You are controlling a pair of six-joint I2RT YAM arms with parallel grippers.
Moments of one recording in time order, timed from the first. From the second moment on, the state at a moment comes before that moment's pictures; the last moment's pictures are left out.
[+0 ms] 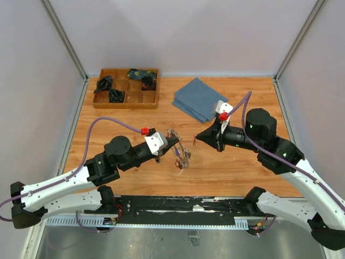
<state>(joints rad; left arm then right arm) -1.09 0.80 0.76 0.05 -0.05 0.18 0.73 0.86 1.13 -0.53 -0.41 -0.07</state>
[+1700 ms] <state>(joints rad) -1.39 0.91 0.84 0.11 -0.46 0.44 1.10 0.91 1.17 -0.50 -0.08 -0.33</state>
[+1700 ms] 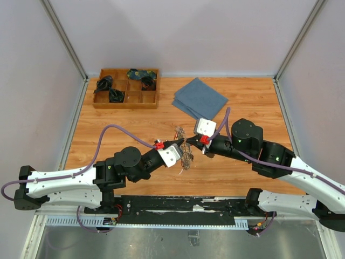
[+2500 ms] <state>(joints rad) -1.39 0.91 0.84 0.11 -0.46 0.44 1.10 0.90 1.17 -0.50 0.03 -0.29</state>
